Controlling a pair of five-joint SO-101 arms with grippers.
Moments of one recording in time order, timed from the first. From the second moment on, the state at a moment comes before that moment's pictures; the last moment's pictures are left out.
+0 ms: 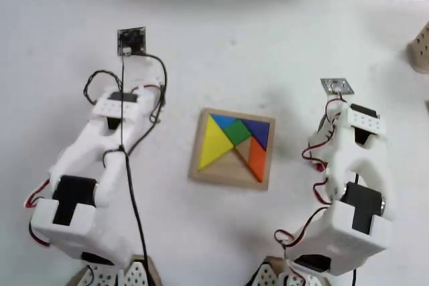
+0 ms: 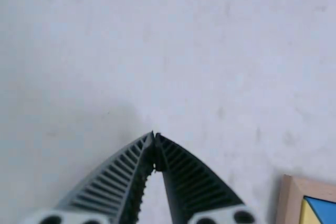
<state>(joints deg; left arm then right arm) 1.9 8.2 29.4 26.6 12.8 16.9 8.2 28.0 60.4 26.9</state>
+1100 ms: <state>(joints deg) -0.7 8.2 29.4 26.6 12.8 -1.2 -29.5 27.9 90.9 22.6</state>
